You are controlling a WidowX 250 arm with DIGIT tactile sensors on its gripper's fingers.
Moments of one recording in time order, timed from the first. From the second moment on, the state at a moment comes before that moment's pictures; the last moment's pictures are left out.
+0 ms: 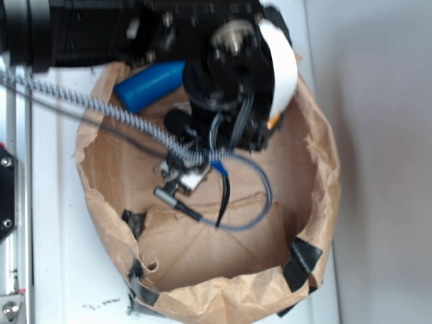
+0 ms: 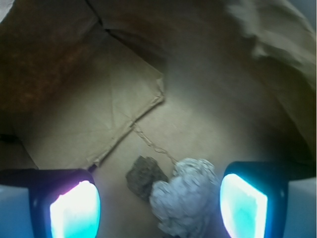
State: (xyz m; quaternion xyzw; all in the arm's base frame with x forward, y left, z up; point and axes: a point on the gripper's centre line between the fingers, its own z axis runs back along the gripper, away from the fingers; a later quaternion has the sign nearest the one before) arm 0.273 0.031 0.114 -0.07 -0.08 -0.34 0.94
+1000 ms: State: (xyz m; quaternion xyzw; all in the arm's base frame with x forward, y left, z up) arm 0.259 0.027 0.074 -0.04 -0.10 -0.34 0.93
